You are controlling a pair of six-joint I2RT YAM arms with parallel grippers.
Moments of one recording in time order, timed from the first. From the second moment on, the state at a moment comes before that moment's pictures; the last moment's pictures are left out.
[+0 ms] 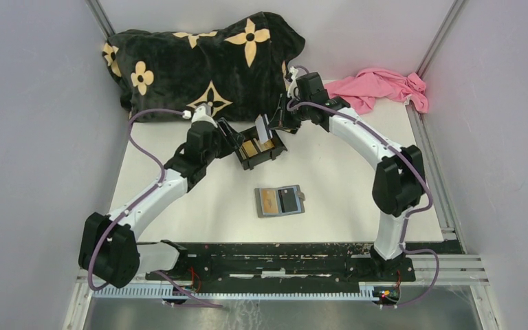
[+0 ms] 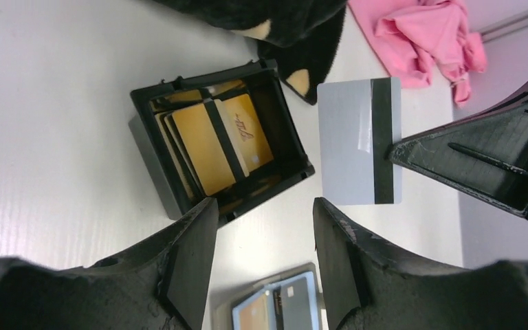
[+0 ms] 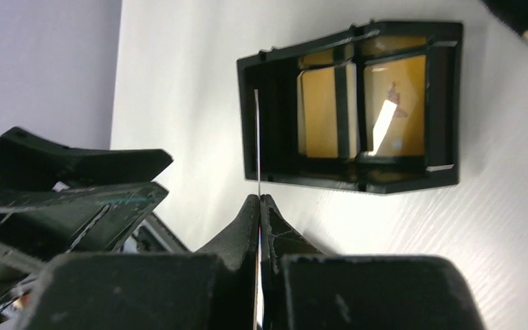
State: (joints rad) left arm -0.43 1.27 0.86 -0.04 -0.10 -0.72; right arm 0.50 1.93 1.71 -0.47 -0.40 0.55
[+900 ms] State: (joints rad) left arm -0.43 1.11 0.53 0.33 0.14 -1.02; right arm 0.52 1.64 1.23 -0.18 -0.62 0.89
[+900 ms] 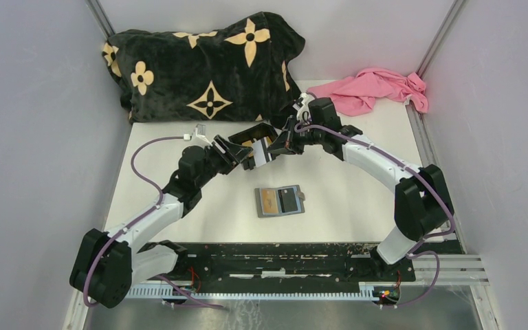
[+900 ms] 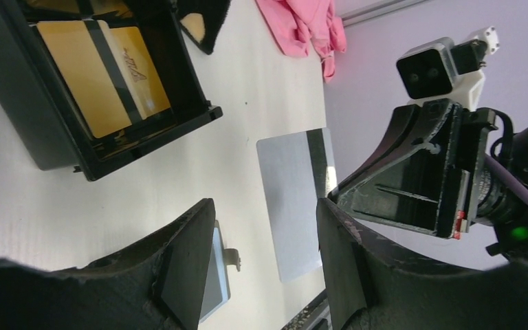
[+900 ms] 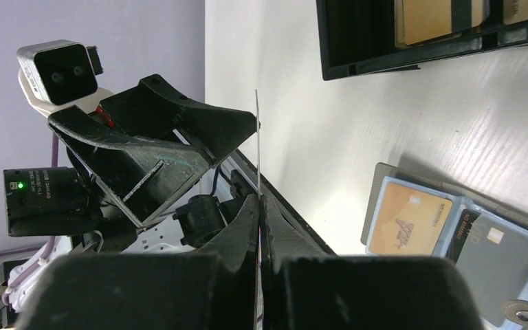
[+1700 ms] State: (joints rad) left arm -0.43 1.15 0.49 0.45 0.19 -1.12; right arm 0.54 1.63 1.22 -0.18 -0.63 0.90
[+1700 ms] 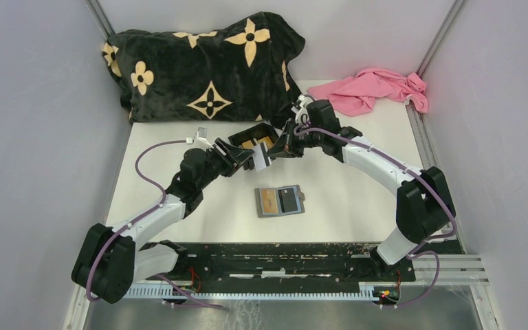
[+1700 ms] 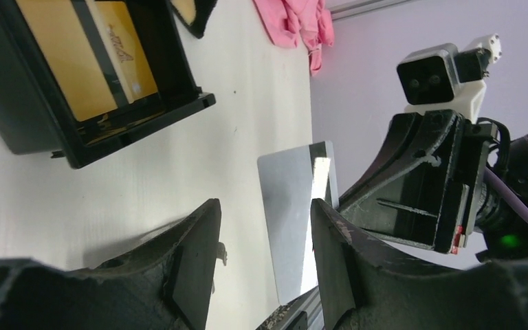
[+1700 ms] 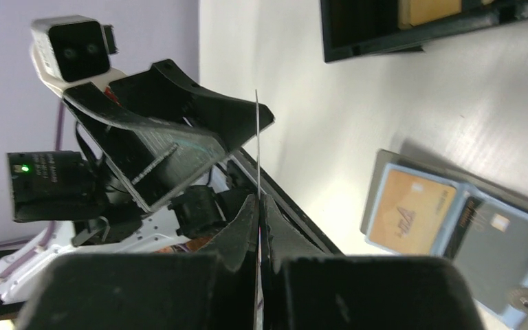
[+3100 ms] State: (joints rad) left arm -0.49 1.25 0.38 0.72 0.28 -1.21; right arm 0.54 1.54 1.10 -0.18 -0.65 0.92
